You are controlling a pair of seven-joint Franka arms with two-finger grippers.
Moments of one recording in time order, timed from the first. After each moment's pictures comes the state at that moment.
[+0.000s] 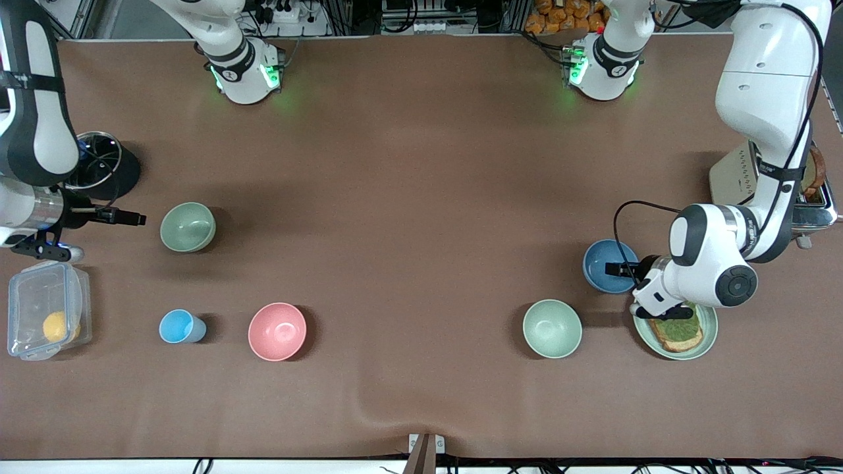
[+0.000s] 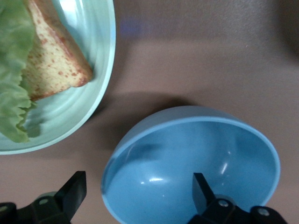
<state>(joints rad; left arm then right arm) 0.07 0.68 -0.14 -1.64 0.02 1.97 -0.04 -0.29 0.22 0.05 -1.93 0.04 1.88 -0.07</state>
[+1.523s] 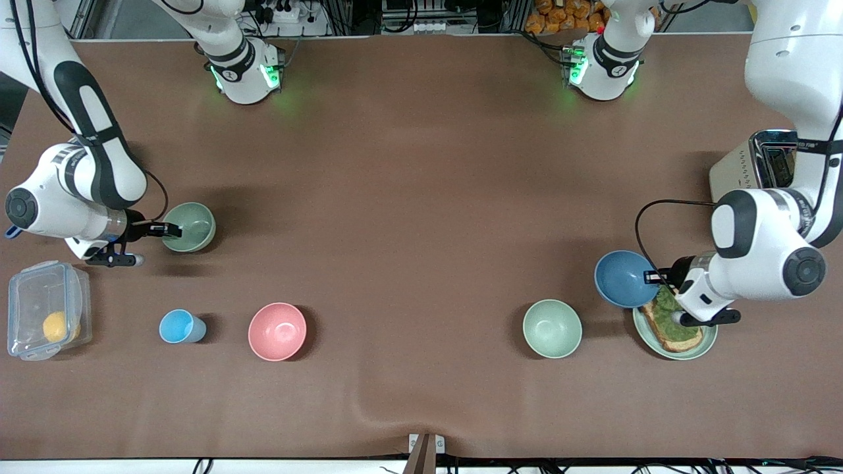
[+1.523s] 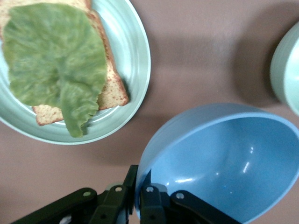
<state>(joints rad) 0.12 0.56 -0.14 -1.60 -0.07 1.97 -0.08 -0.32 0.39 0.05 -2.13 0.04 2.27 -0.25</state>
